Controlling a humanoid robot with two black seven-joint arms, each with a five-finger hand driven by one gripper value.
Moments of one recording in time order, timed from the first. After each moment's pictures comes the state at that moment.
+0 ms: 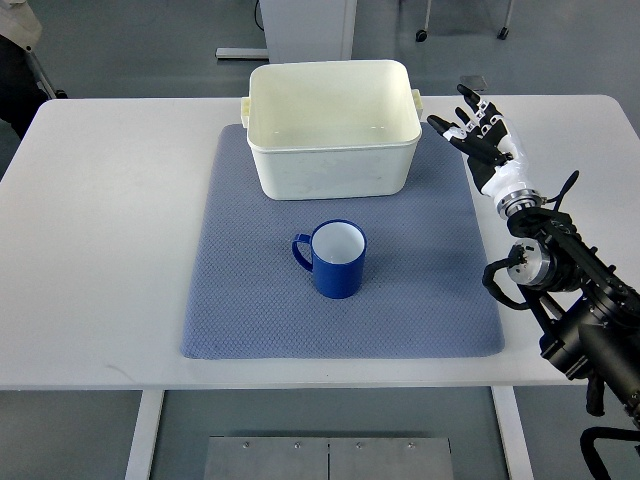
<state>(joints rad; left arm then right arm) -0.03 0.00 -0.10 -0.29 0.04 0.12 -0.11 0.64 -0.02 1.11 0.82 -0.62 -0.03 0.27</state>
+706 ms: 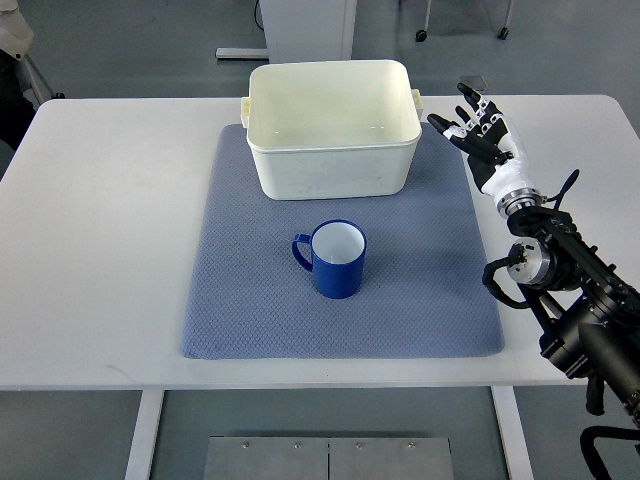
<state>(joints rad) -0.04 0.00 -0.10 -0.29 0.04 0.12 -0.11 0.64 -0.02 1.11 0.82 -0.62 -0.03 0.27</state>
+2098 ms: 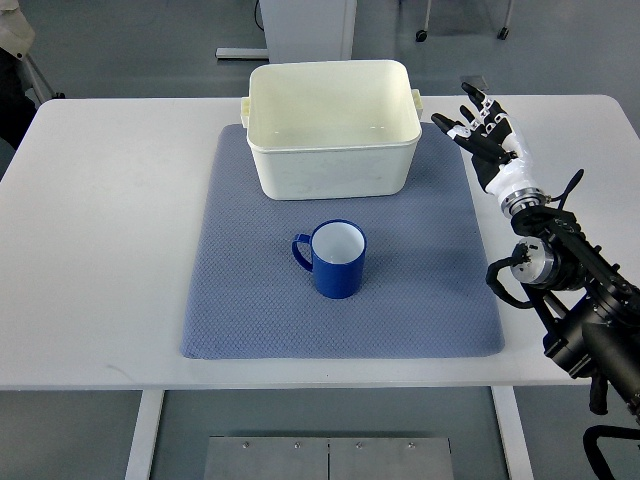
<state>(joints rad) -0.03 0.00 -0.10 -0.29 0.04 0.12 -0.11 0.64 -0.03 1.11 0.82 -0.62 -0.03 0.28</state>
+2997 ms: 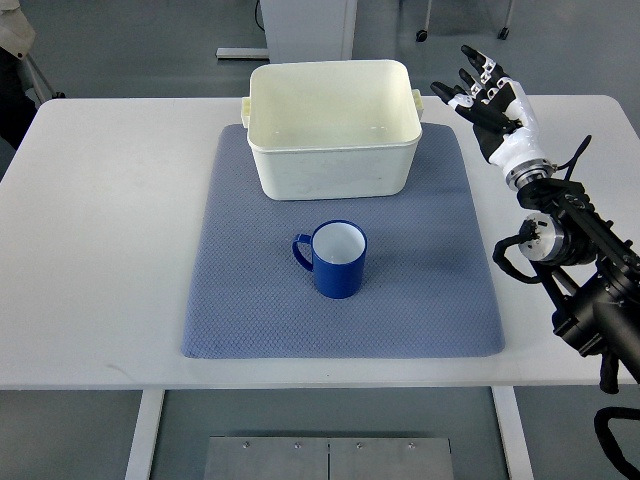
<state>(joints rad) -0.03 0.00 -0.10 -0.29 0.04 0.12 -0.11 0.70 -0.09 1.08 0.90 -0.62 0.01 0.27</state>
